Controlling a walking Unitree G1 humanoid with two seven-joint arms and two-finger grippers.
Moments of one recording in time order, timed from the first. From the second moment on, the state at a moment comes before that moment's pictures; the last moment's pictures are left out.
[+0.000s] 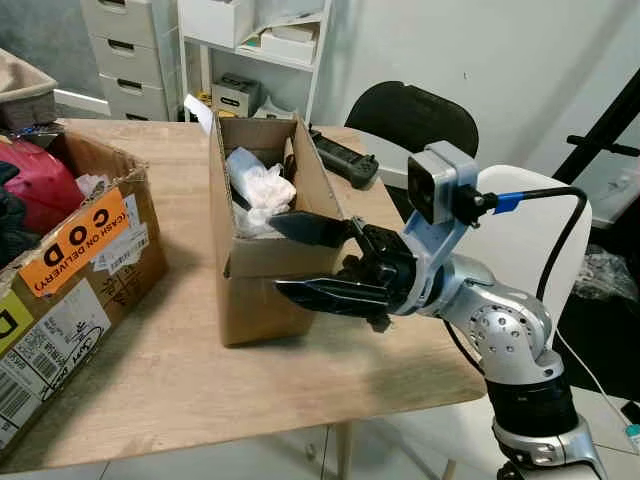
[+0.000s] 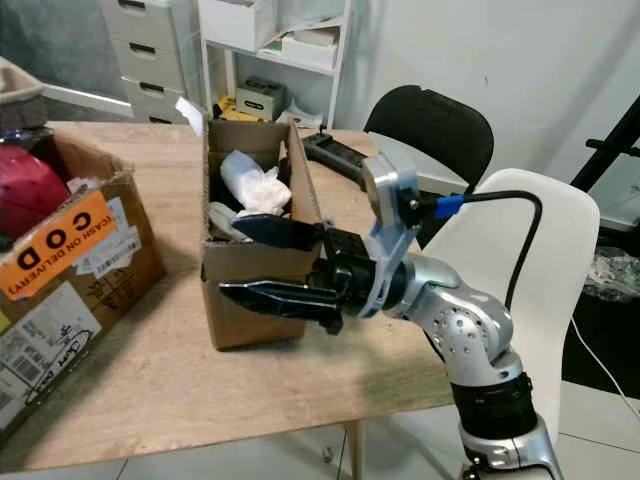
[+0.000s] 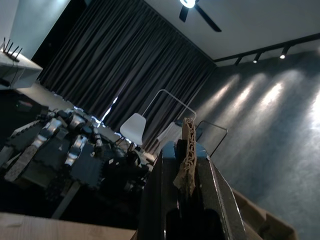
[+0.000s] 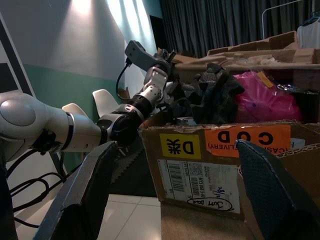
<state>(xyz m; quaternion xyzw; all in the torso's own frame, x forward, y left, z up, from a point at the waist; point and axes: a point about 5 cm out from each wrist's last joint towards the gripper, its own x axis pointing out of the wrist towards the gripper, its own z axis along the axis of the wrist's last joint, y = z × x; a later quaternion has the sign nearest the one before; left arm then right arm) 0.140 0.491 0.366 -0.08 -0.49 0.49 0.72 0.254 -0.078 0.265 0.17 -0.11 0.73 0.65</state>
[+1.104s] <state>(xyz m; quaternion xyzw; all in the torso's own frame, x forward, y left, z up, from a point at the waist) 0.084 0.490 0.386 -0.05 -0.55 0.57 0.60 0.253 -0.076 0.265 0.17 -0.12 0.73 0.65</state>
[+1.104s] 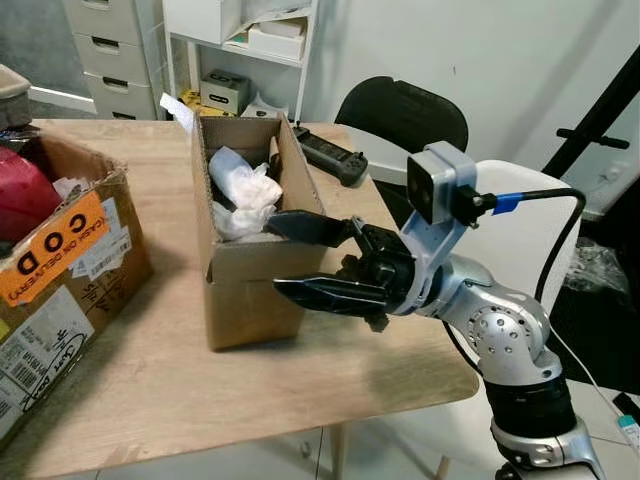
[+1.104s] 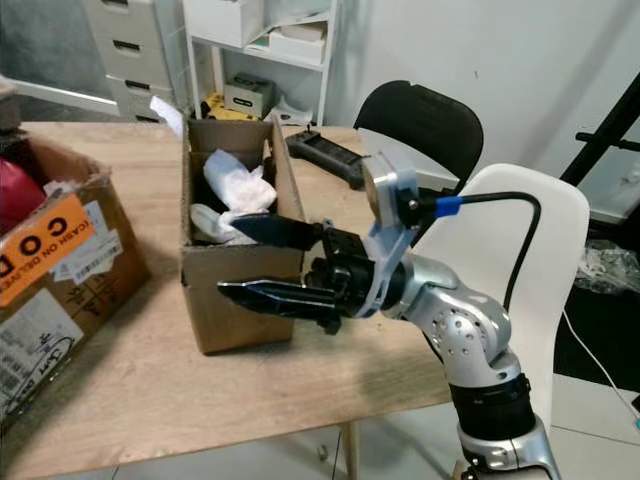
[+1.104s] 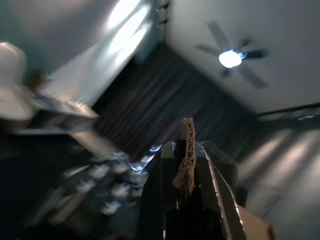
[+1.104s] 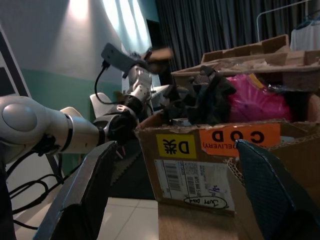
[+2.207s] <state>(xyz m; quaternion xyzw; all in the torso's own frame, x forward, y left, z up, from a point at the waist) 0.194 0.344 0.435 -0.06 -0.51 -0.09 0.86 0.251 -0.135 0.285 0.09 -0.14 0.68 0.72</state>
